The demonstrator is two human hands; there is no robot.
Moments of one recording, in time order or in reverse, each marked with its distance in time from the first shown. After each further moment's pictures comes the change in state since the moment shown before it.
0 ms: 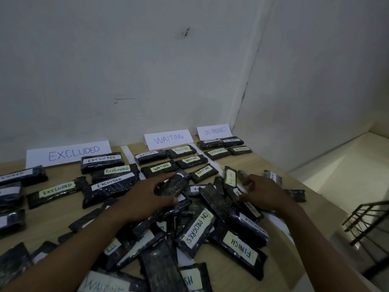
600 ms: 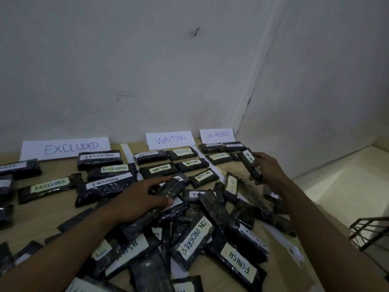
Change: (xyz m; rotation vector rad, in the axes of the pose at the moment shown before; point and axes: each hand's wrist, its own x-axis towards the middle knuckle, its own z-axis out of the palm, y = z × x) left_hand 0.014 -0.020 -0.002 -0.116 -0.043 -0.061; right_hand 0.088 0.009 -0.031 0.719 0.220 0.129
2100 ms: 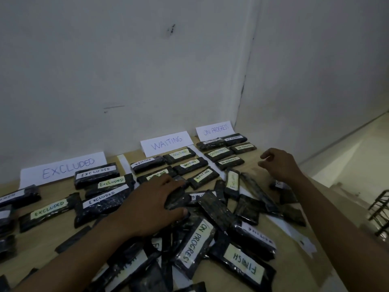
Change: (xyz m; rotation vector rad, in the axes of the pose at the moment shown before) left_hand -0.002 0.055 0.015 0.703 0.033 0.243; right_hand 0.035 0.047 -0.033 -0.512 0.129 -0.189
